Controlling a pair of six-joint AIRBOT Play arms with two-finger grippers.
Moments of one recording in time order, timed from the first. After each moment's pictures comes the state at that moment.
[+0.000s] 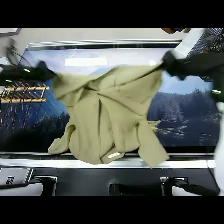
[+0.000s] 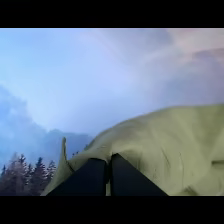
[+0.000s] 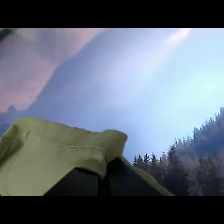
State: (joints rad) left arm 0.10 -1.48 1.54 0.89 -1.07 -1.57; right arm 0.01 -1.42 1.56 2.00 -0.91 -1.27
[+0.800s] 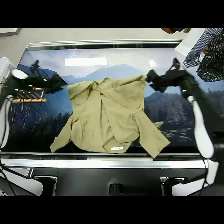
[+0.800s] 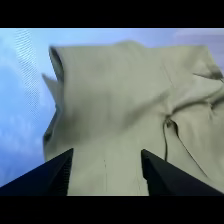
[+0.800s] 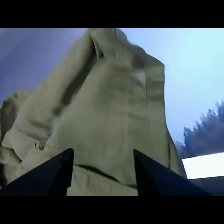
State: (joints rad) left arm 0.17 -1.78 1.68 0.88 -1.13 -1.52; right arm -0.02 -1.68 1.57 2.10 -0.85 -1.29
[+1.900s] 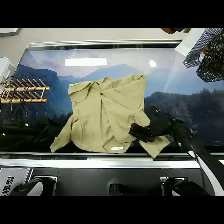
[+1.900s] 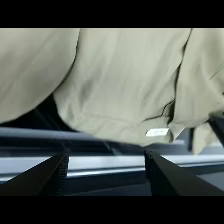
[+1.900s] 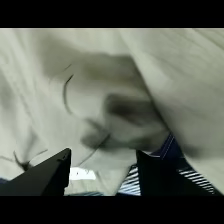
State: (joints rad) left arm 0.21 -0.88 0.75 0.92 -1.39 -1.71; right arm 0.33 -1.14 0.69 2.10 -0.88 -1.21
